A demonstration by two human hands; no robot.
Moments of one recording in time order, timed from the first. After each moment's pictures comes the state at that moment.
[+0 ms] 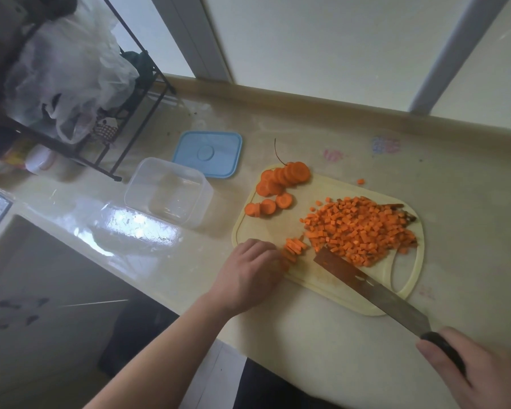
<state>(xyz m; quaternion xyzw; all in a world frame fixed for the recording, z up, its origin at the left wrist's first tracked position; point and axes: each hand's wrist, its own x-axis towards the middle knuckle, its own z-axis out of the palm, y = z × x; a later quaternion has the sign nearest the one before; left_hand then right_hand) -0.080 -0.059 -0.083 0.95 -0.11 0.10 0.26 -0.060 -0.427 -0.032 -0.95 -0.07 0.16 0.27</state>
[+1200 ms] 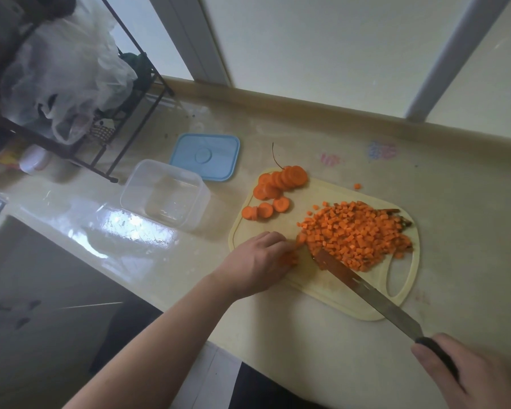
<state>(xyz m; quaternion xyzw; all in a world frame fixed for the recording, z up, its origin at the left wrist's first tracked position) -0.041 -0.065 -0.070 0.95 -0.16 0.00 0.25 -0.060 -0.425 -0.033 -0.94 -0.04 0.20 0.28</state>
